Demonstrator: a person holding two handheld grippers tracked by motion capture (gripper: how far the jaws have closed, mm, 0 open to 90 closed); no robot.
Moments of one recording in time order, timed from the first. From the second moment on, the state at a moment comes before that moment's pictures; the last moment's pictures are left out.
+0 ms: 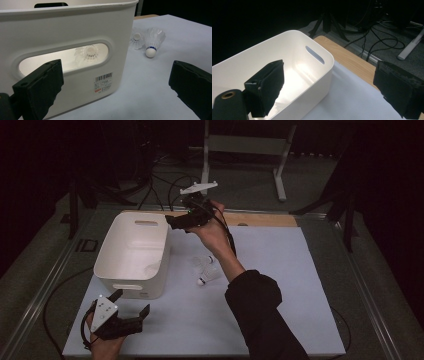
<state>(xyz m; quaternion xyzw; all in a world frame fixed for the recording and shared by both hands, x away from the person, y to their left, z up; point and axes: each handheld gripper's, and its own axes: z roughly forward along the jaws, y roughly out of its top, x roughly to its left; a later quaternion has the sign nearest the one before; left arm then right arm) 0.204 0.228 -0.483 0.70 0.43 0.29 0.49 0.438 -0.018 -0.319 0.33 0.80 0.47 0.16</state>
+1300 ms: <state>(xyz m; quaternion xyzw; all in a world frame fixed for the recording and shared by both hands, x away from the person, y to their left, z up) 0.204 0.227 -0.484 0.70 0.43 0.29 0.49 0.426 -0.039 -0.343 0.33 0.81 0.45 0.17</state>
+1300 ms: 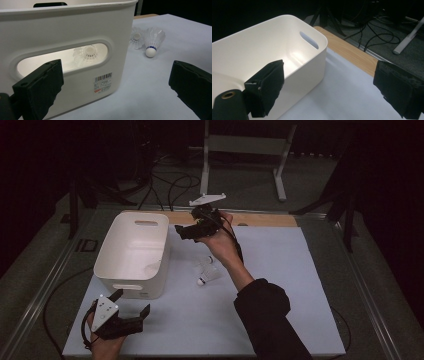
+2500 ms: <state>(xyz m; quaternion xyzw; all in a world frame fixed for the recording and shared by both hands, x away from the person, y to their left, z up) 0.204 0.227 -0.484 0.70 0.43 0.29 0.49 0.415 -0.051 -0.373 0.33 0.82 0.42 0.19</state>
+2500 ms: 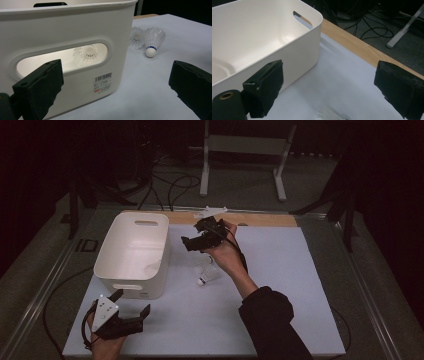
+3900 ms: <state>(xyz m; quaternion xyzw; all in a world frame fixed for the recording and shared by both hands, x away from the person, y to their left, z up) 0.204 0.228 -0.483 0.70 0.43 0.29 0.49 0.417 -0.064 -0.426 0.35 0.84 0.37 0.18</state>
